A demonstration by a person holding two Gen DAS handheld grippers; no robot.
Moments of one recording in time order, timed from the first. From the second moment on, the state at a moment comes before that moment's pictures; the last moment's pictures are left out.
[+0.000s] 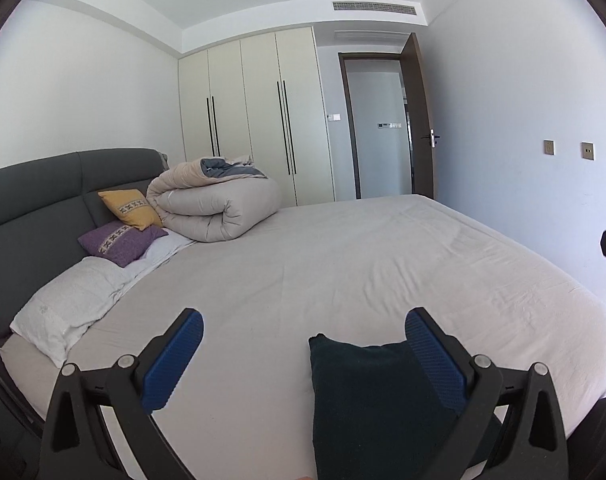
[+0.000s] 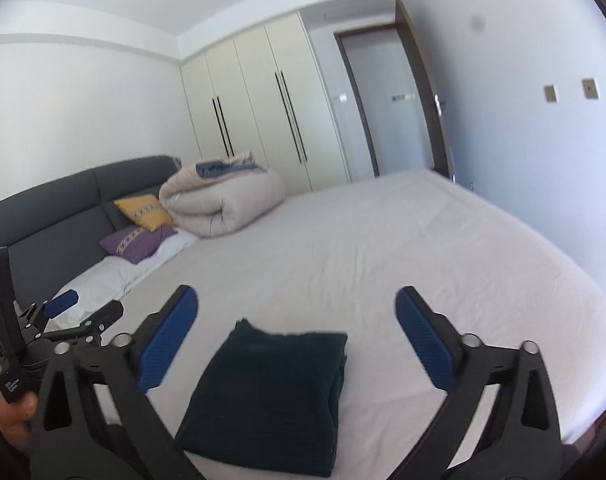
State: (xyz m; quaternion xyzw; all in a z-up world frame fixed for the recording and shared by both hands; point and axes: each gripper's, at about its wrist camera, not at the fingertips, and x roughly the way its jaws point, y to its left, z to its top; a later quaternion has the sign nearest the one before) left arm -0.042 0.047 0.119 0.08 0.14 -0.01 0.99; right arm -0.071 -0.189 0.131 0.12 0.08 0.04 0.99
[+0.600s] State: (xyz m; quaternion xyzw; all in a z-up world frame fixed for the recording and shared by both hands) left arm -0.005 0.040 0.033 0.03 0.34 0.00 0.94; right arm -0.034 -0.171 0.069 0.10 0.29 0.02 0.95
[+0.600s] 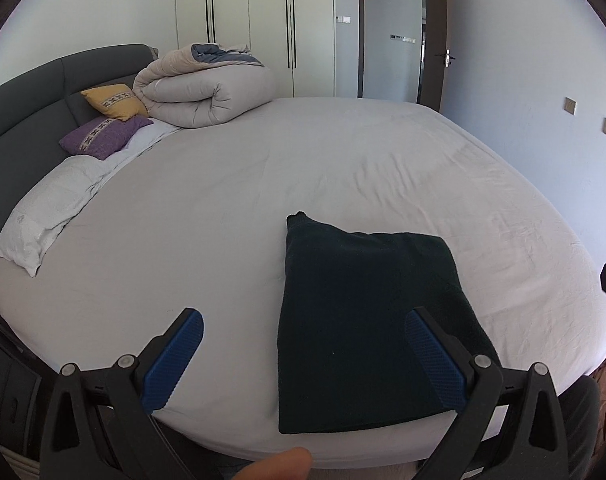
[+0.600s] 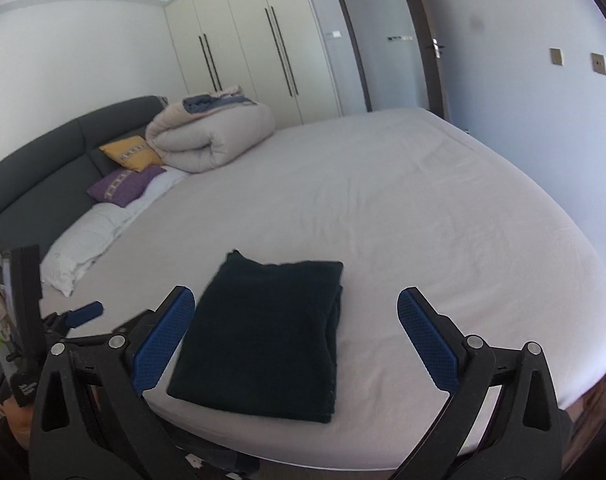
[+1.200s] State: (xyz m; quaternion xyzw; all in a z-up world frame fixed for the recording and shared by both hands) left arm 0.005 0.049 0.013 0.01 0.38 -0.01 0.93; right arm -0.042 -0.172 0.057 0.07 0.34 -0.01 0.94
